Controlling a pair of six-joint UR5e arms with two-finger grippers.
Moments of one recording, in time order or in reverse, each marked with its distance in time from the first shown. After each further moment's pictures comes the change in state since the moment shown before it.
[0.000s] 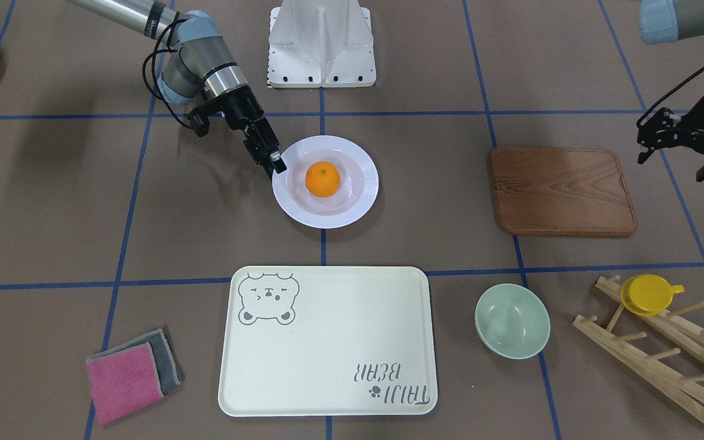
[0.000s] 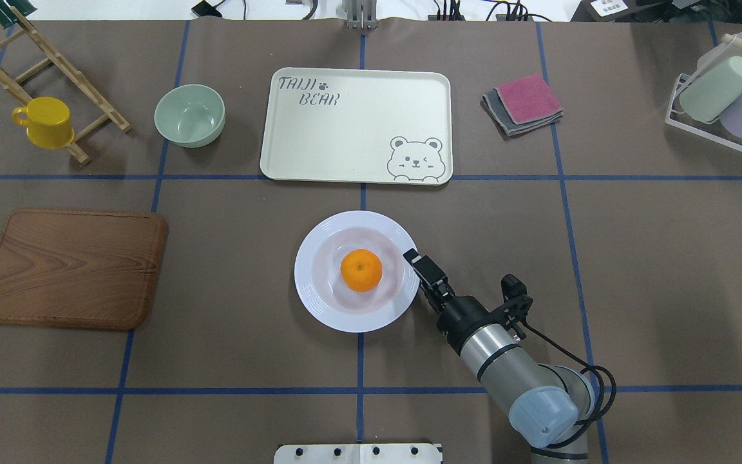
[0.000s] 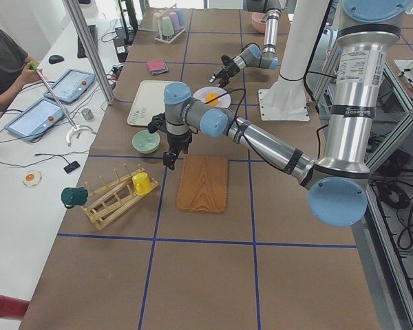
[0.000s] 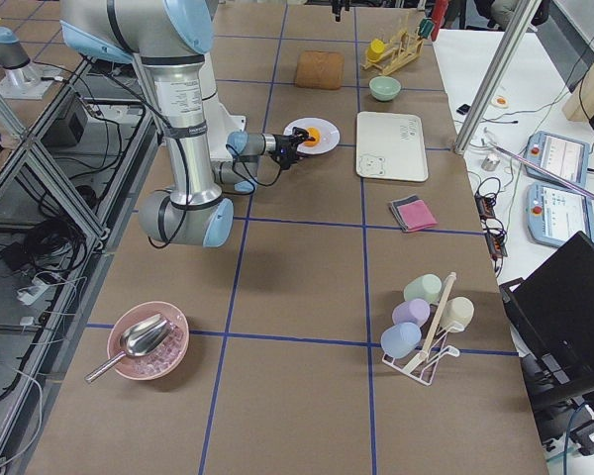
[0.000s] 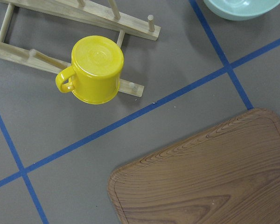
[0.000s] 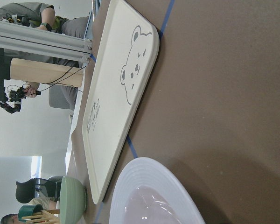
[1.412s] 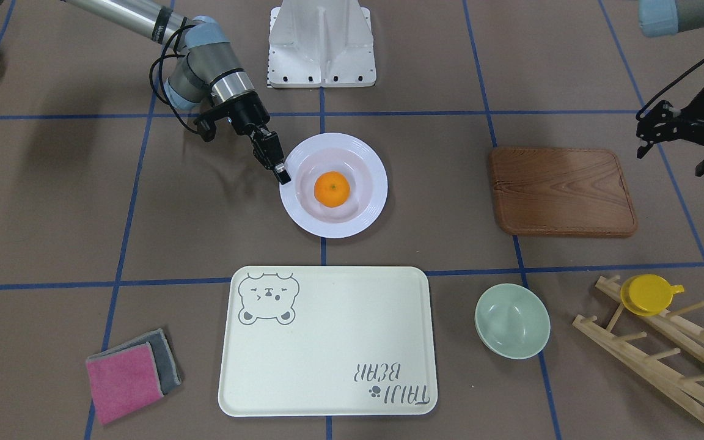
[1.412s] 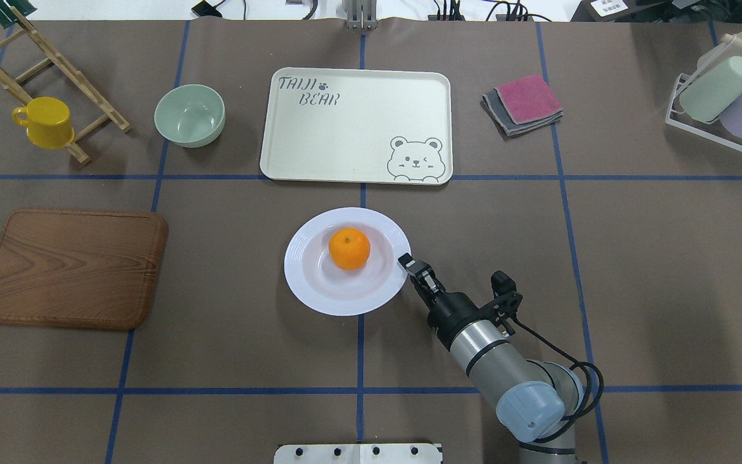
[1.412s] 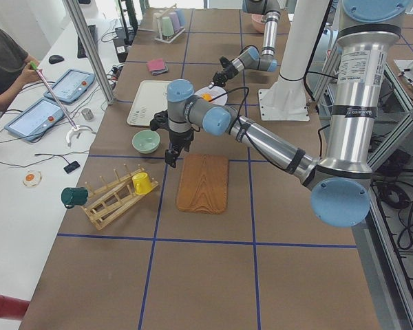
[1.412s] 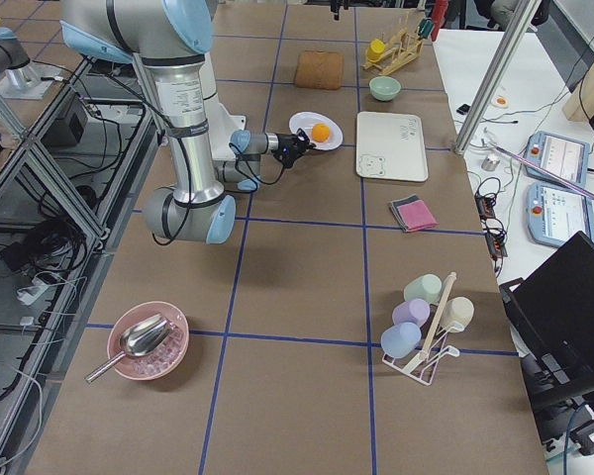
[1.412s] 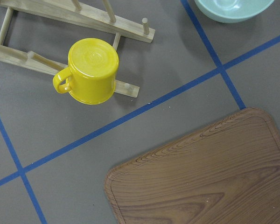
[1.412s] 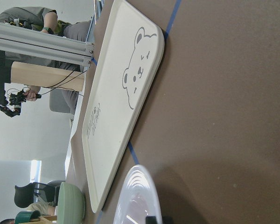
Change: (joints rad) left arm 0.000 0.012 -0.028 0.002 -0.002 -0.005; right arm 0.008 0.039 -0.032 0.002 0.003 -0.001
